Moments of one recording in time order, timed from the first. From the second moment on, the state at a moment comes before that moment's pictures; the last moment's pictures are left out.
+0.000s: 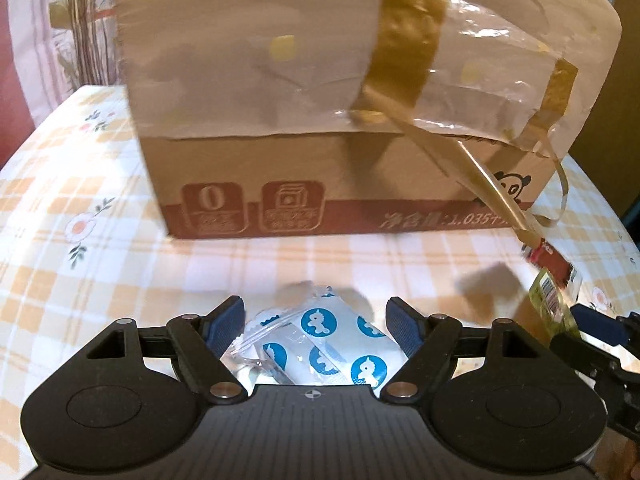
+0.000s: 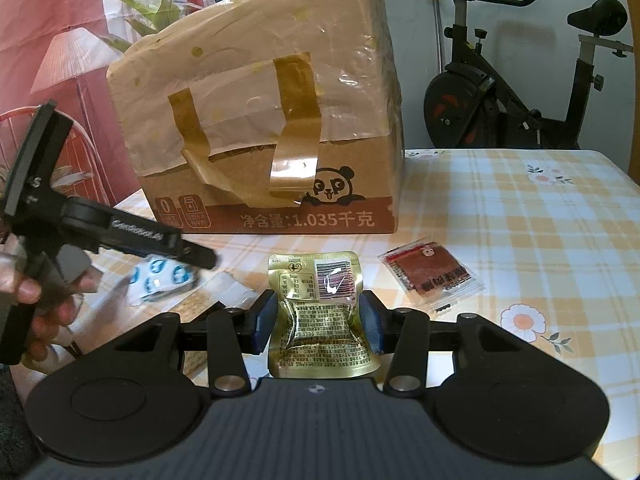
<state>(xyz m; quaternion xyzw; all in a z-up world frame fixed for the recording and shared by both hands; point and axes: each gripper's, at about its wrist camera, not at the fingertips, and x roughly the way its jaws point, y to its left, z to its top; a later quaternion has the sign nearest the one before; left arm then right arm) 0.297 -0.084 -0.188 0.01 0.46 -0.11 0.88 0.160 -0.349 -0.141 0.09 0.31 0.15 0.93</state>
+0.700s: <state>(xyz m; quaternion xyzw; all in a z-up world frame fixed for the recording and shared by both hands) 0.275 -0.021 -0.161 -0.21 0.52 -0.09 0.83 0.160 -0.347 -0.142 0.09 0.31 0.15 0.93</state>
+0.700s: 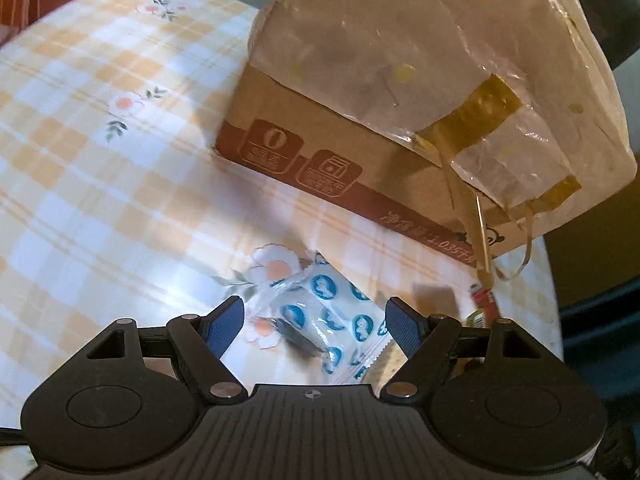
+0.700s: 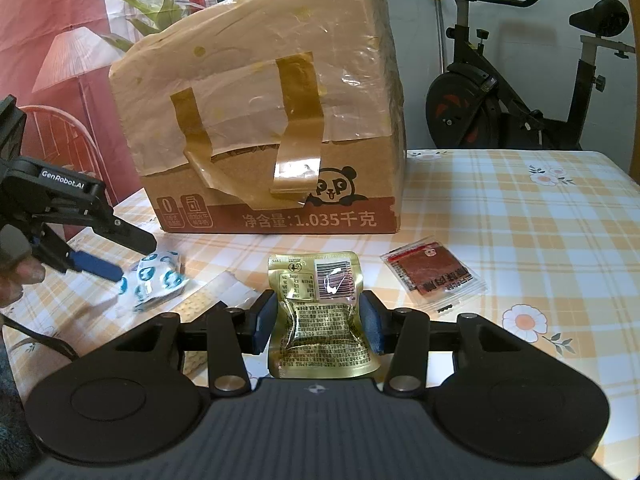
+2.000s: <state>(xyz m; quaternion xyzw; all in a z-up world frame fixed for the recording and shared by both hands) 0.285 -0.093 -0.180 -0.04 0.48 -0.10 0.87 0.161 -0.350 -0.142 0.09 0.32 0.16 0.93</state>
